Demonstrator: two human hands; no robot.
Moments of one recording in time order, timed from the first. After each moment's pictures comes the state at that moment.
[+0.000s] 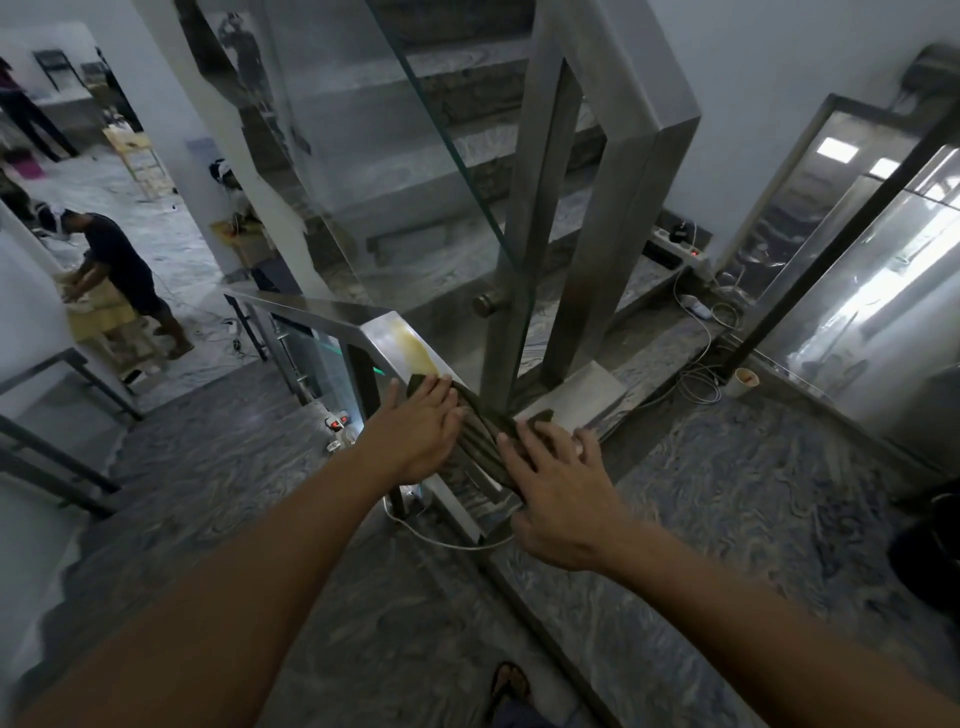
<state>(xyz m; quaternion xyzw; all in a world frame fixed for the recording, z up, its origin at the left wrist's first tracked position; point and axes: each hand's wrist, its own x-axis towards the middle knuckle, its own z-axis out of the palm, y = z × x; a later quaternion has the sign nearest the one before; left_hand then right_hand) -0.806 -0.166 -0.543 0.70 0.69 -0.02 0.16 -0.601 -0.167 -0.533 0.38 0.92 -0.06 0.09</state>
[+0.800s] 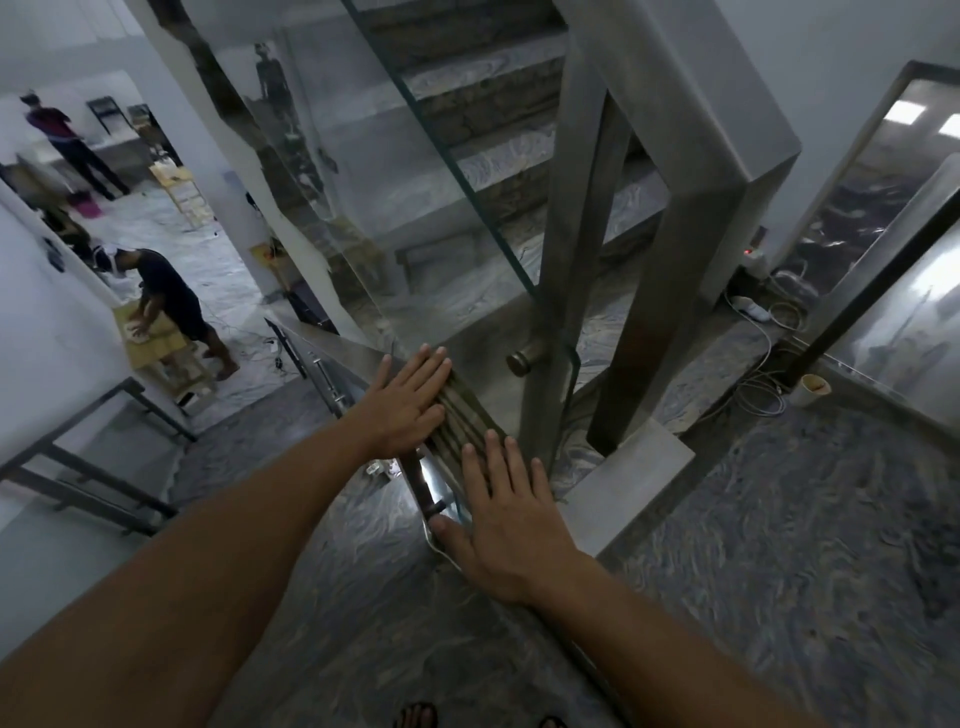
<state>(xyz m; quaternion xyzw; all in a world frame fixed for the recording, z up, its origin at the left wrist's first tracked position) -0.912 -0.060 -0.565 0.74 0.67 -0.06 0.10 -0.707 -0.124 -0.566 0.43 0.88 -0.21 0.03</state>
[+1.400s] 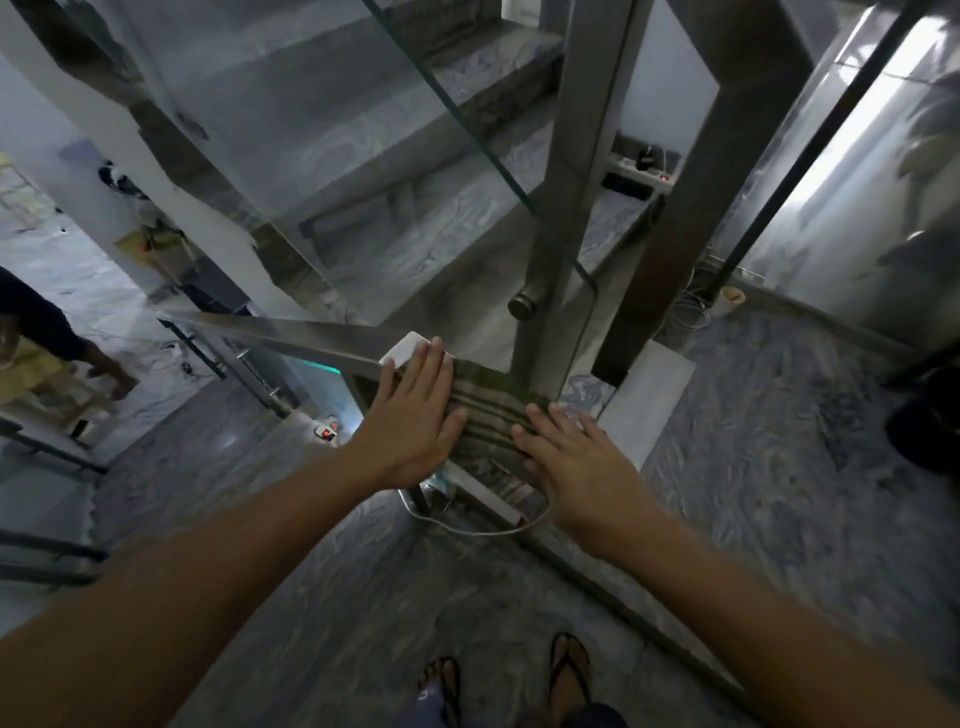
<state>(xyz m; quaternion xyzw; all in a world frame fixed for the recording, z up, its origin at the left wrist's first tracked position) -0.913 -0.107 -0.571 0.79 0.60 -0.01 0.13 -0.696 -0.143 -0.564 0.49 0.86 -0.15 -0.02</state>
